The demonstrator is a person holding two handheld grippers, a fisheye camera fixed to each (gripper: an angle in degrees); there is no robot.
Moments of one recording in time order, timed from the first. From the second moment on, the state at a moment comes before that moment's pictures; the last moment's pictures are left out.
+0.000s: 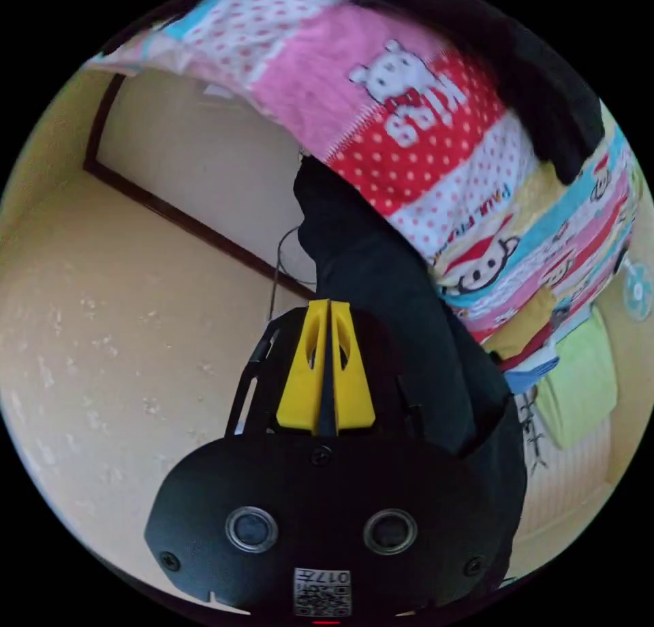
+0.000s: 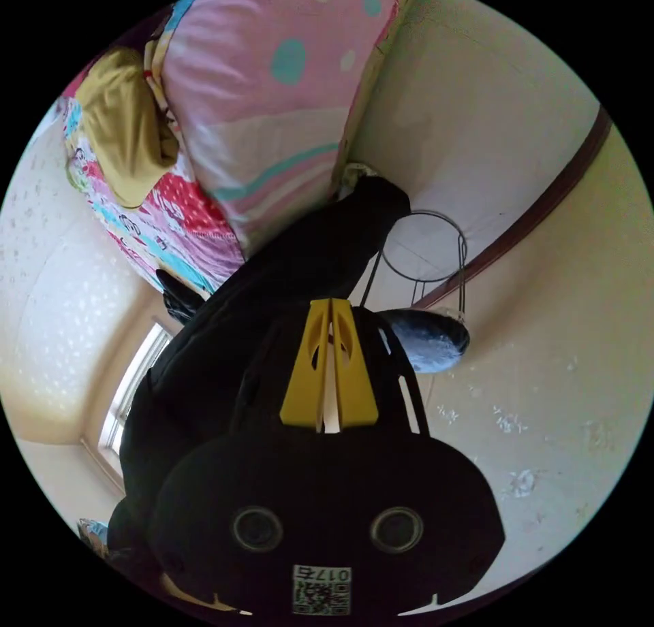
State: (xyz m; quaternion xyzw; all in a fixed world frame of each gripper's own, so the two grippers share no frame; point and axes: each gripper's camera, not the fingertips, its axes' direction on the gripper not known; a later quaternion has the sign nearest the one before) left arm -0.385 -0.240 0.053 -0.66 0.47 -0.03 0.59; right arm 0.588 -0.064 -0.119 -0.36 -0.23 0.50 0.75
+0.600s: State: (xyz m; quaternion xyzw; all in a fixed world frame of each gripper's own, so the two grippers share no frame) left arm -0.395 -0.422 0.035 -0.42 0.65 0.01 0.63; right arm 0.101 -0.365 -0.010 -0.29 -0.06 -0.03 0.95
